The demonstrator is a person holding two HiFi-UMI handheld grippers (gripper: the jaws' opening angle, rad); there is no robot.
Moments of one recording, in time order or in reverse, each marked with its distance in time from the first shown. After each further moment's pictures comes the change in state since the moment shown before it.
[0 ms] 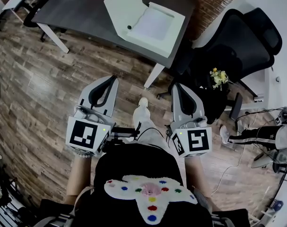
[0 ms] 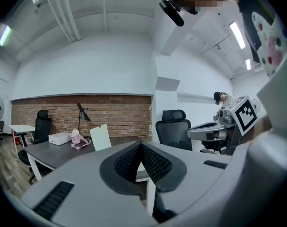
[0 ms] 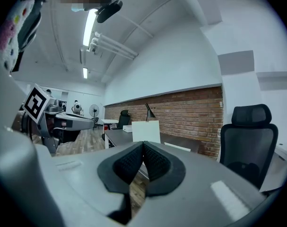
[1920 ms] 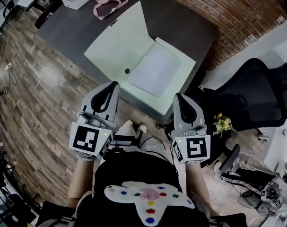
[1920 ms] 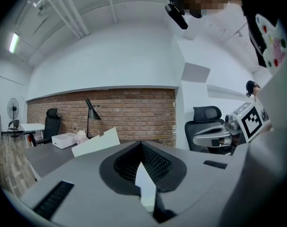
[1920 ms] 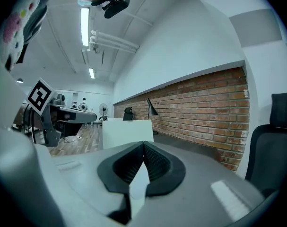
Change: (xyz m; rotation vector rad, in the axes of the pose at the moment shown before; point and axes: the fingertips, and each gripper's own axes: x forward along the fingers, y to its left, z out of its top) left arm 0.247 0.119 0.041 -0.056 0.033 0.214; right arm 0.247 -0.163 0.009 -0.009 0.032 0.172
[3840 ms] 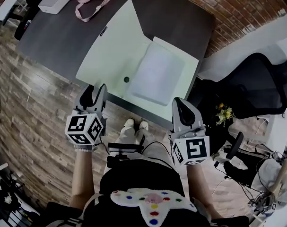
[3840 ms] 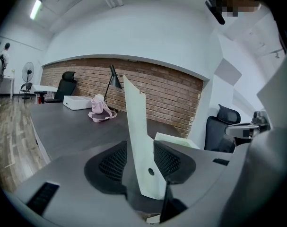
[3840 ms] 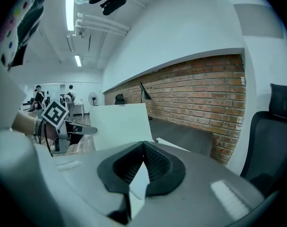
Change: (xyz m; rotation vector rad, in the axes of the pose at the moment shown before) left arm 0.070 0.145 -0.136 -0.293 0.205 0.065; right arm 0.069 0.006 -0.047 0.066 0.168 -0.125
